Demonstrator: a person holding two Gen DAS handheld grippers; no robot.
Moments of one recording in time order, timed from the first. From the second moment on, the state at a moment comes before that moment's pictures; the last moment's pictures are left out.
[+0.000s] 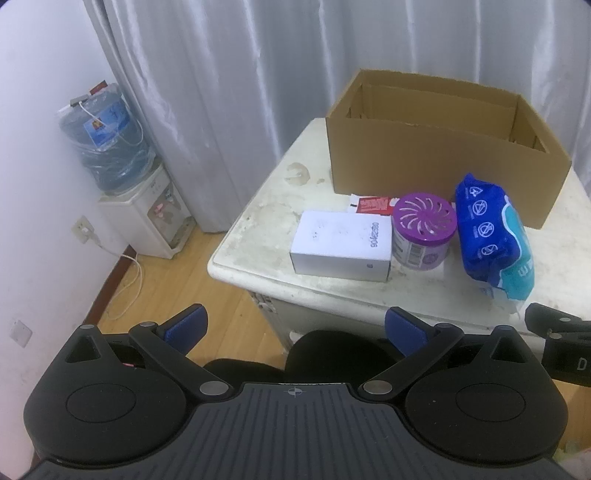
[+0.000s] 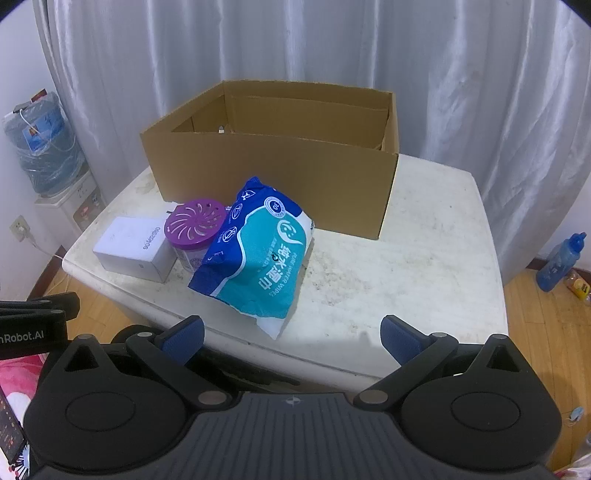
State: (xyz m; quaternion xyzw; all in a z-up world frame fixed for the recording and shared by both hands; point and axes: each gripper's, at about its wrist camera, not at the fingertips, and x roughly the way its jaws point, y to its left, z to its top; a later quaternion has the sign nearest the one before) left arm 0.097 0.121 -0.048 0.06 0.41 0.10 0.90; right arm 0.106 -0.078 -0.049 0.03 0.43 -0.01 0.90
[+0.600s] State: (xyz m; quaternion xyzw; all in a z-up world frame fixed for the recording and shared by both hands) left arm 0.097 0.120 -0.046 0.06 0.41 0.10 0.91; right arm 0.106 -0.079 -0.048 0.03 0.43 -0.01 0.90
